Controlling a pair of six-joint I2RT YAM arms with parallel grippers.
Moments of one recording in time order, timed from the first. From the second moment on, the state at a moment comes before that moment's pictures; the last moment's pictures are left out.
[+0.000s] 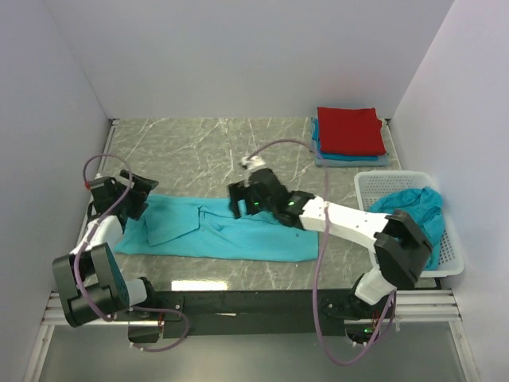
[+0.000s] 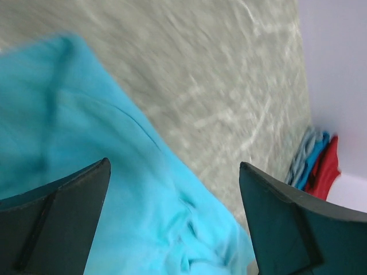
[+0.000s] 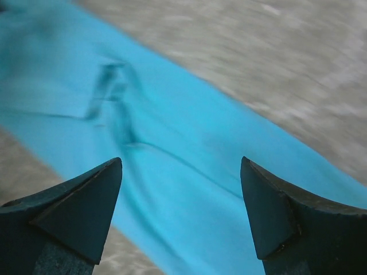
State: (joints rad) left arm 0.37 1.27 0.56 0.05 0.36 -0.87; right arm 0.91 1.57 1.08 -0.10 0.13 0.38
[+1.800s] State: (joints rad) left arm -0.26 2.53 2.00 0.12 0.31 -0.86; right arm 1.15 1.54 0.88 -0.34 -0.08 0.49
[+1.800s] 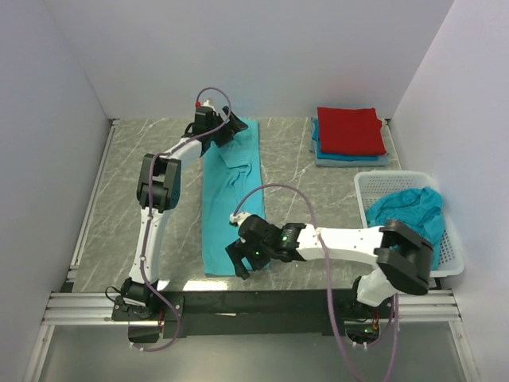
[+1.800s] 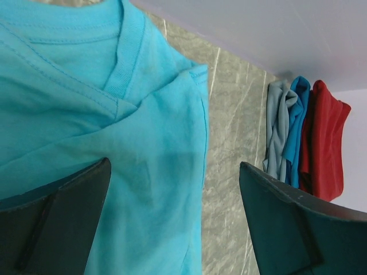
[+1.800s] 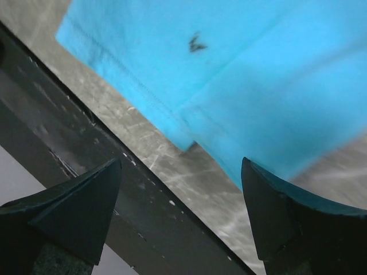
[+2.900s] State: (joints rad) left arm -0.36 0.79 0.44 -0.29 0.27 -0.97; right arm 1.03 0.77 0.47 -0.24 0.32 0.83
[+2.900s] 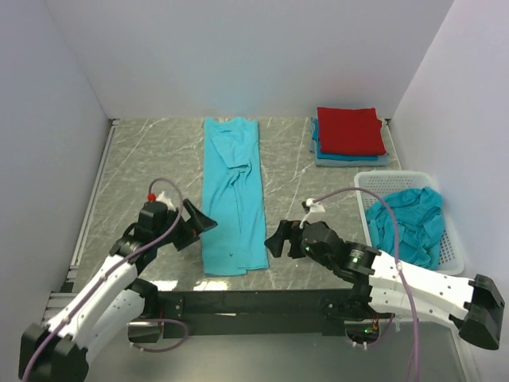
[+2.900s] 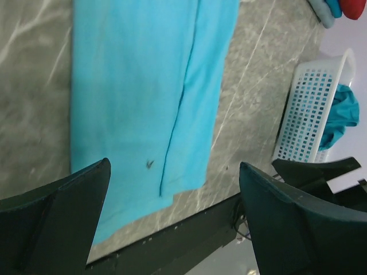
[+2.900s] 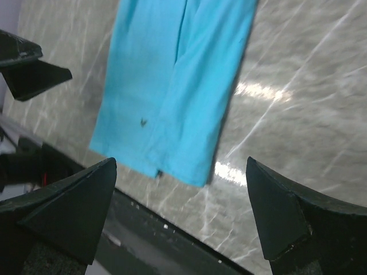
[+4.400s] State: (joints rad) left arm -0.47 0.68 0.19 -0.47 0.25 -1.19; right arm 1.03 1.37 0.54 -0.11 -0.04 0.83
